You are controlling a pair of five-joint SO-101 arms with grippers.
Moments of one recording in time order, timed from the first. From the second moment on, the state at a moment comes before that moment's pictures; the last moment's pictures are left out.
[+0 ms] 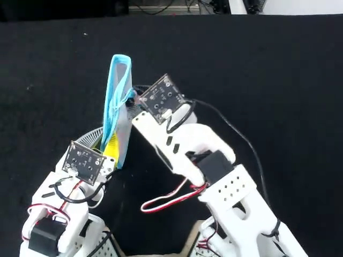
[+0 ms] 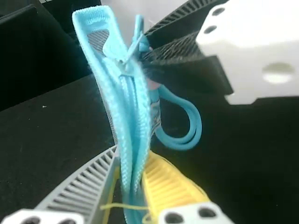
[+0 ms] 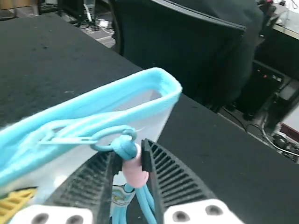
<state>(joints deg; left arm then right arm) 13.8 -104.0 66.0 63.0 -13.4 -32.4 -46.6 45.2 29.2 13.7</state>
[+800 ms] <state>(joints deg) 13.8 -104.1 66.0 62.7 -13.7 -23.8 -41.4 38.8 29.2 13.8</state>
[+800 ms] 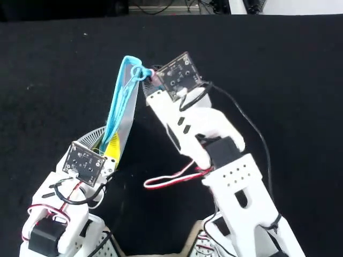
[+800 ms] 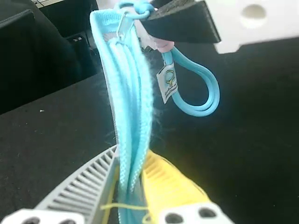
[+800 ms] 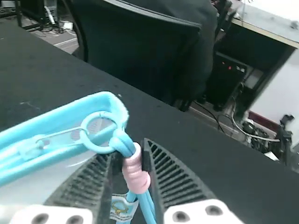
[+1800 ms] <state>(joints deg) 13.8 -104.0 60.1 69.9 -19.4 -19.8 -37.2 35.1 24.8 13.8</state>
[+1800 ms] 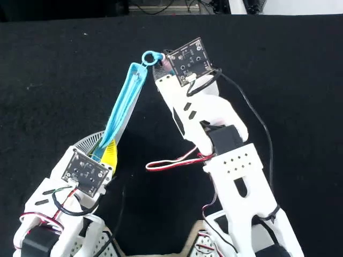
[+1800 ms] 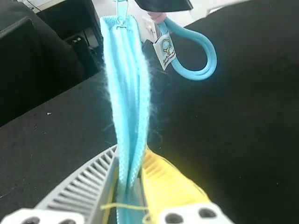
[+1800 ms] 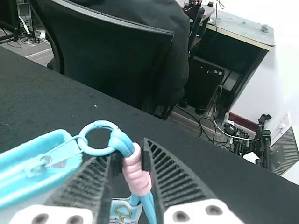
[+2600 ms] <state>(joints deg) 13.7 -104.7 60.0 64.4 -19.4 -20.6 -37.2 37.8 25.4 13.8</state>
